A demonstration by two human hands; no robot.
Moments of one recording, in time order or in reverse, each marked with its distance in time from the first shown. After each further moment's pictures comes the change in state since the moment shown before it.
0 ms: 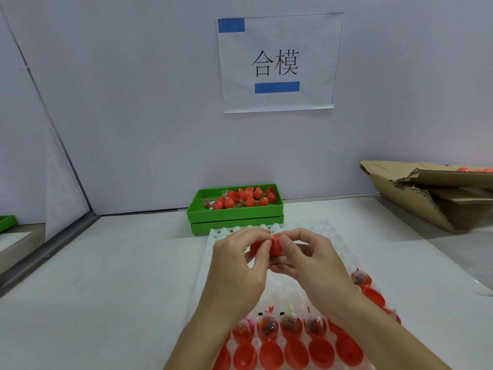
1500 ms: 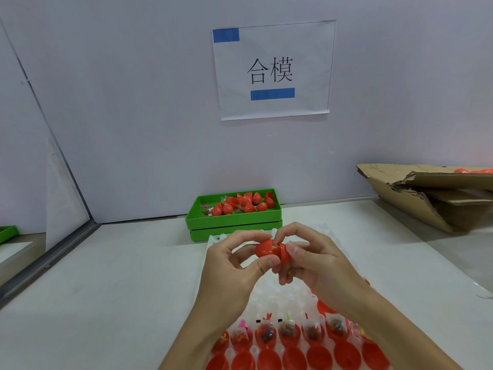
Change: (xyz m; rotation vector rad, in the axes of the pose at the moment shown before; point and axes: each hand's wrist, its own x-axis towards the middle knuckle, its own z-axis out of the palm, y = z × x) left_hand 0.003 -0.004 -0.006 -0.412 -0.082 -0.183; right_hand 0.005 -0.012 -0.025 0.007 -0.334 -0.101
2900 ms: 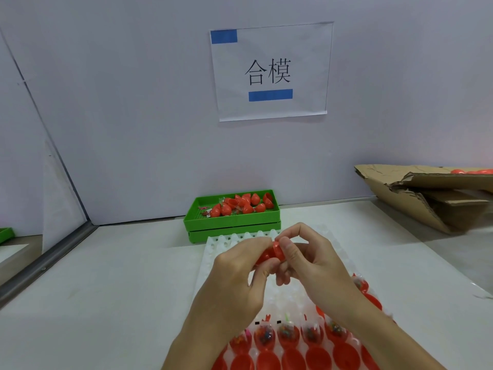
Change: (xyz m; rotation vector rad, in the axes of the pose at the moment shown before) left_hand -0.004 -0.002 0.000 0.614 -0.095 0.437; right_hand 0.000 0.004 0.015 -0.169 0.193 -0.103
